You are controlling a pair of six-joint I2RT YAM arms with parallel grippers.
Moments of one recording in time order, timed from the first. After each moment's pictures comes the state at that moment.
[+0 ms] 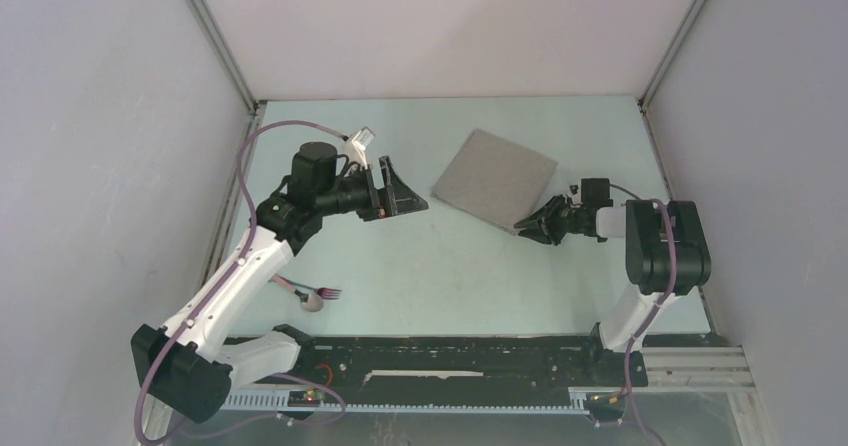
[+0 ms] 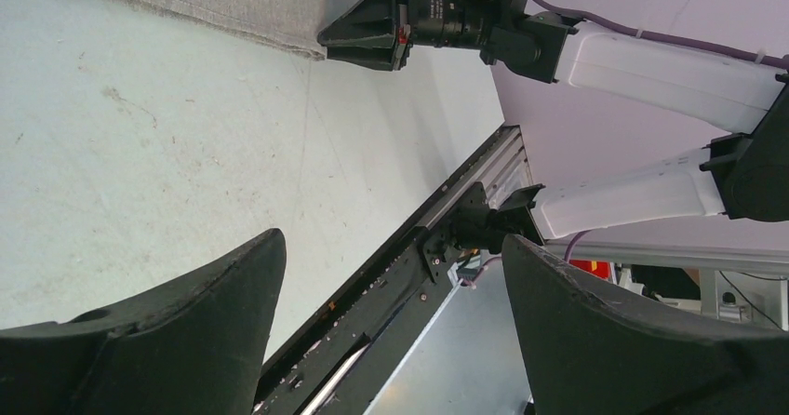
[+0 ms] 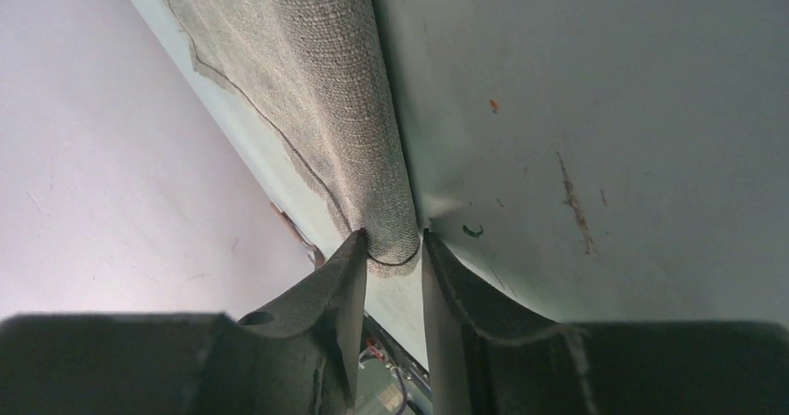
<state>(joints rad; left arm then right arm) -0.44 1.10 1.02 -0.41 0.58 -0.68 -0.04 1.77 0.72 0.06 -0.74 0.90</state>
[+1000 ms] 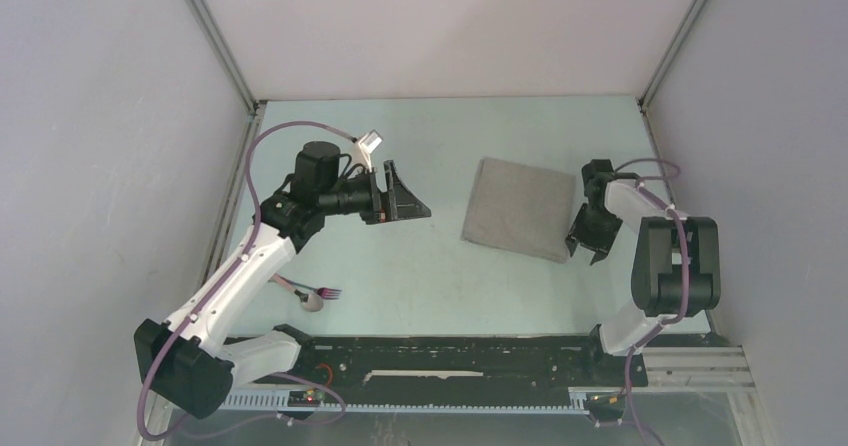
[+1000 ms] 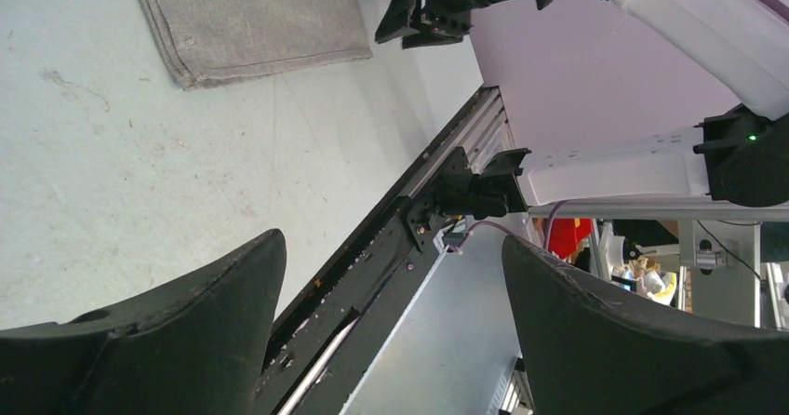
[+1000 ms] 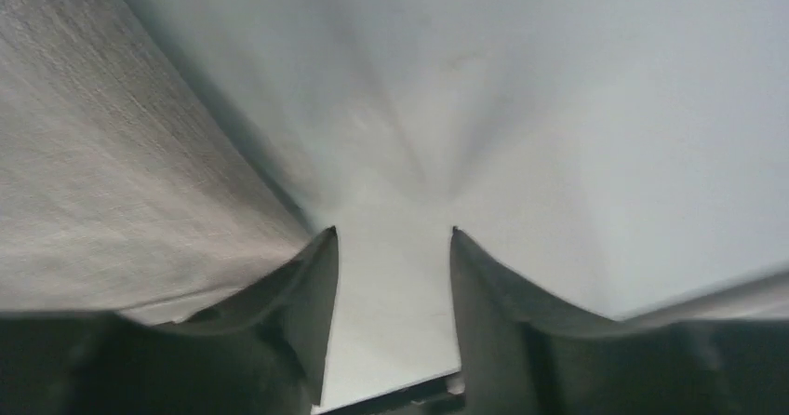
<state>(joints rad) -0.44 1.12 1.02 -0.41 0.69 -0.66 -0.04 1.65 0.97 -0.82 0.05 0.53</state>
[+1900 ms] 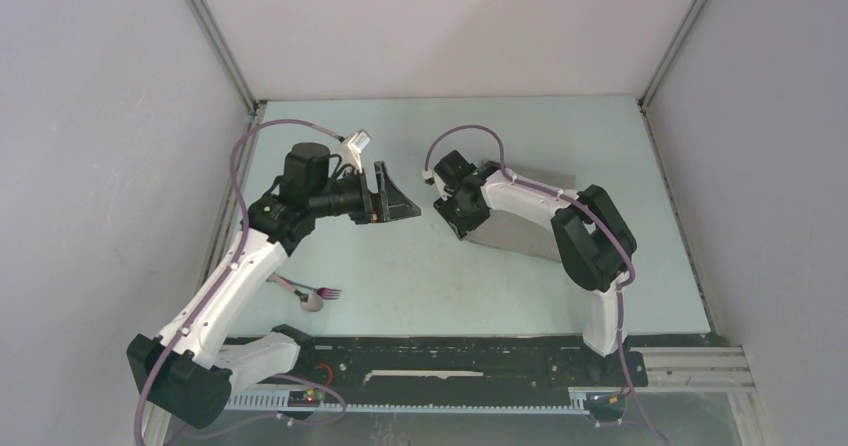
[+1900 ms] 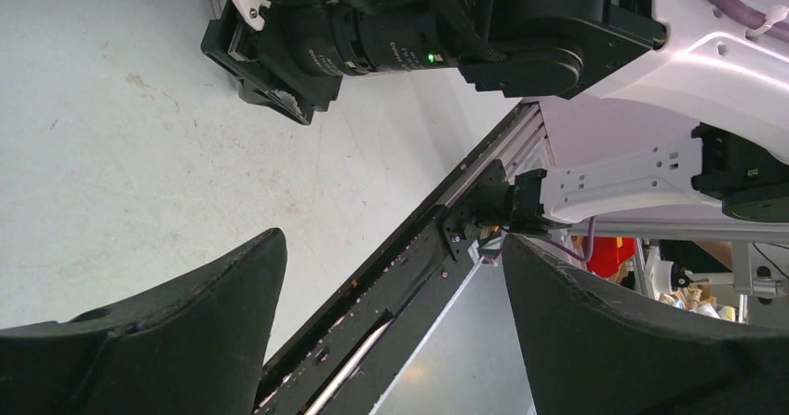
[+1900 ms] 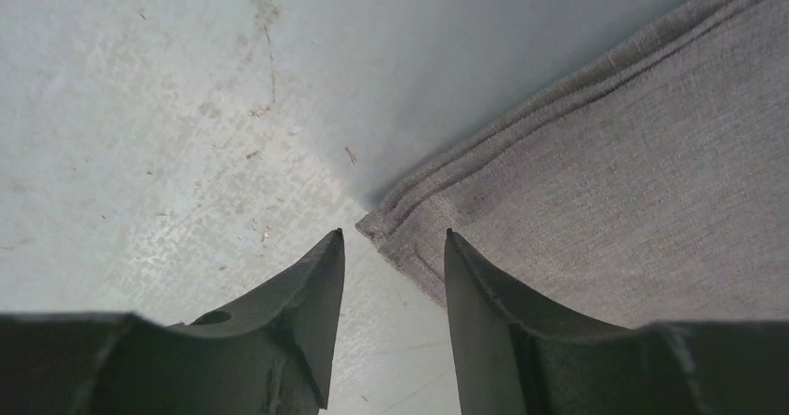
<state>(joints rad) -0.40 1.07 1.04 -0.50 0.62 -0.58 0.70 1.97 1.44 -0.71 0.03 0.00</state>
